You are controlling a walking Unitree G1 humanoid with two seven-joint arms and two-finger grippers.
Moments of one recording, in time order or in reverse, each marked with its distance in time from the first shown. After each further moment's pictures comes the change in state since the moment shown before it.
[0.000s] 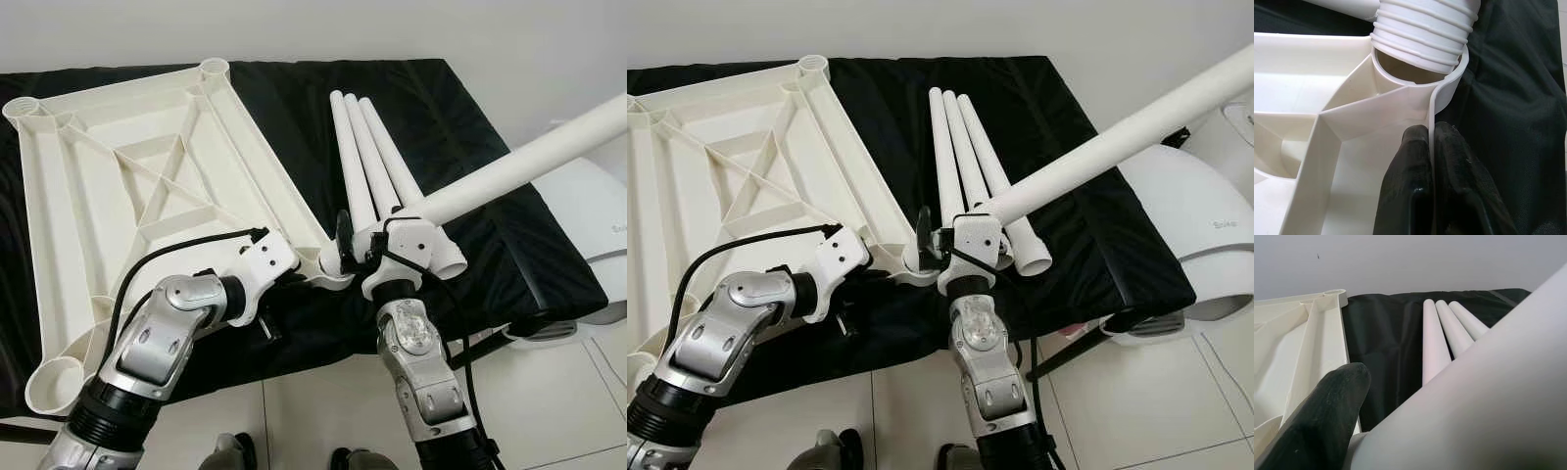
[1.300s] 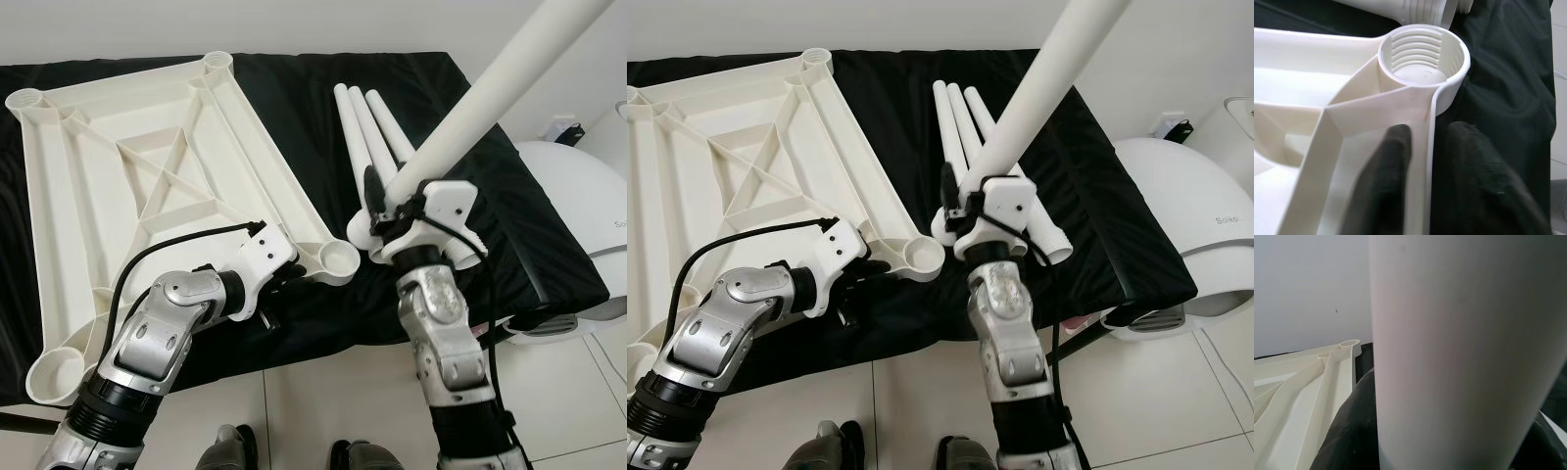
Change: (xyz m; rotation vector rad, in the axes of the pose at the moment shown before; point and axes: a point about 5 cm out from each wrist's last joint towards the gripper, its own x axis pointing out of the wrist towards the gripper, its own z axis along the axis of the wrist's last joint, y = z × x) left arm -0.001 0.000 -0.001 -0.035 -0.028 -0.003; right arm 0.022 -0.023 0.034 0.031 -0.151 0.029
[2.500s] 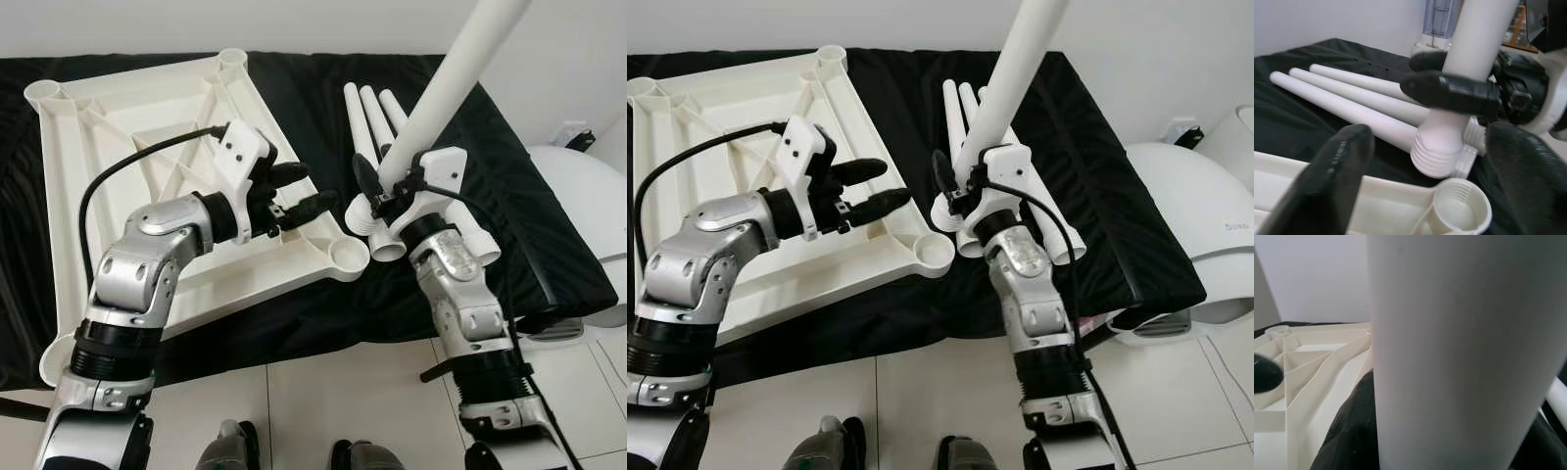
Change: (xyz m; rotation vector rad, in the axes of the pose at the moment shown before) left arm -0.014 0.043 0.078 -0.047 -0.372 0.059; right arm 0.033 -0.017 -0.007 -0.030 0.098 0.293
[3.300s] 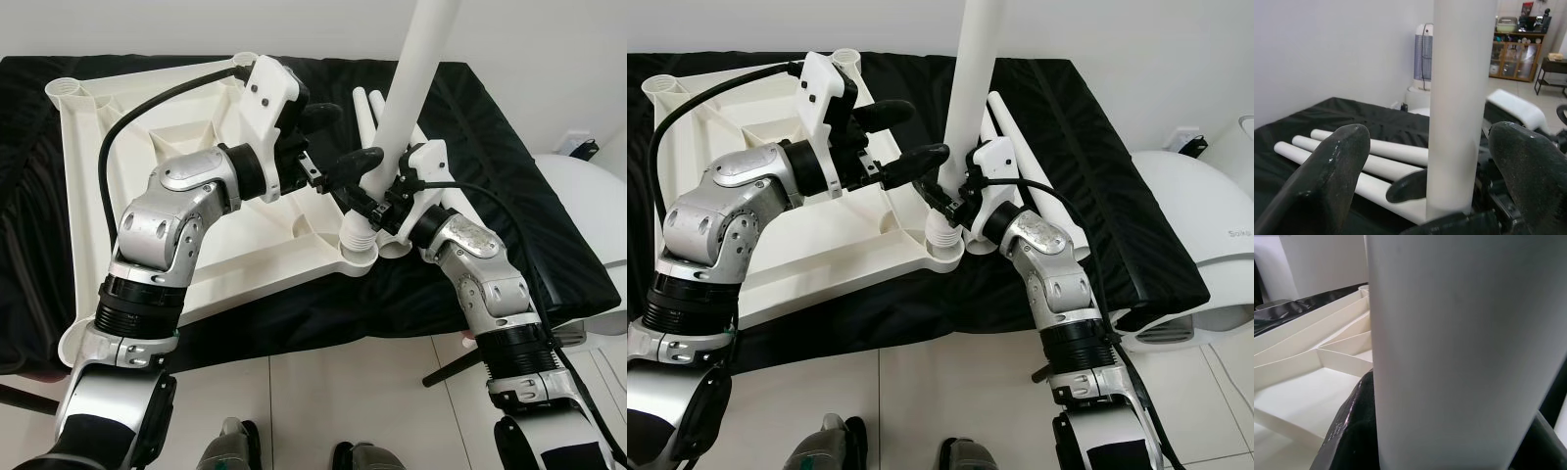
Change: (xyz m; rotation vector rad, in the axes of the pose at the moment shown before) left arm 0.027 0.000 0.048 0.065 -0.163 -0.065; right arm 0.004 -0.004 -0.004 -0.016 0.134 0.371
